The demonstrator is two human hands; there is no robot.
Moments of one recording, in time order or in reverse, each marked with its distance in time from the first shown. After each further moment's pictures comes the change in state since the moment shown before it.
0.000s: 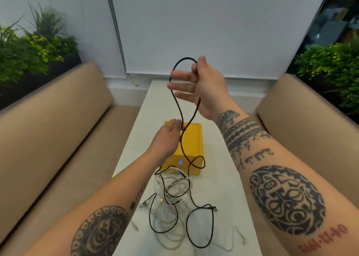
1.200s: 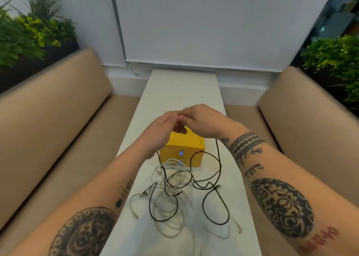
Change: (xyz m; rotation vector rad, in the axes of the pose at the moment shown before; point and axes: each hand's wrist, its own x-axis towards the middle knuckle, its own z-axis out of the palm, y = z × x) left_hand -0.010 -0.011 -0.028 -0.164 -0.153 0.055; right_hand -0.011 0.071 -0.043 -1.396 -0.454 -0.147
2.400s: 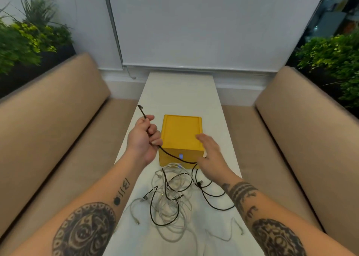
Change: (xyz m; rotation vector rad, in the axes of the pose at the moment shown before) left_hand 0.021 -0.044 -0.018 -1.001 0.240 -0.195; right_hand -0.055 0.056 0.122 0.393 0.210 0.393
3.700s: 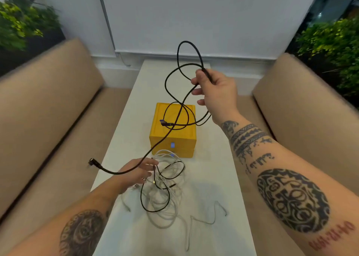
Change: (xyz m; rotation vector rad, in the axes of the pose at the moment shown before) left_hand -0.016 -0.074 -0.110 1.056 -0.209 -0.360; right_hand 0.041 -0.095 -0.097 0.729 0.366 -0.110
